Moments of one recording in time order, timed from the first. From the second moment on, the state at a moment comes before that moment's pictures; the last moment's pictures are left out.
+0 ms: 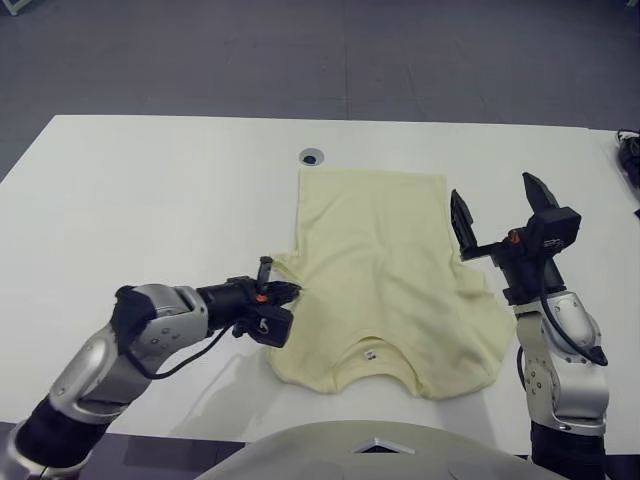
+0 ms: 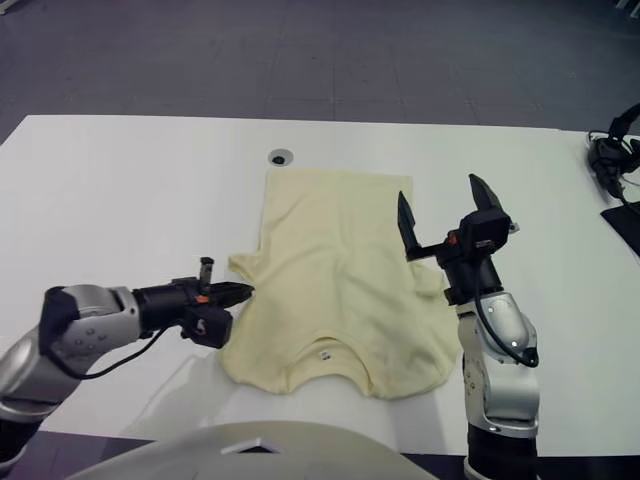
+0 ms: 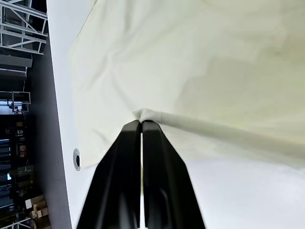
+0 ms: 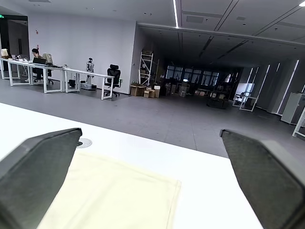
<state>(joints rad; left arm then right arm) 0.02 0.83 -0.27 -0.64 0.41 -0.08 -0.92 0.18 -0.28 -0.18 -0.51 0.26 0.10 0.27</state>
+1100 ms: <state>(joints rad) -0.06 0.52 -0.52 -0.52 0.48 0.02 -0.85 0.18 -0.27 -0.13 -0.50 0.23 0.08 0.28</state>
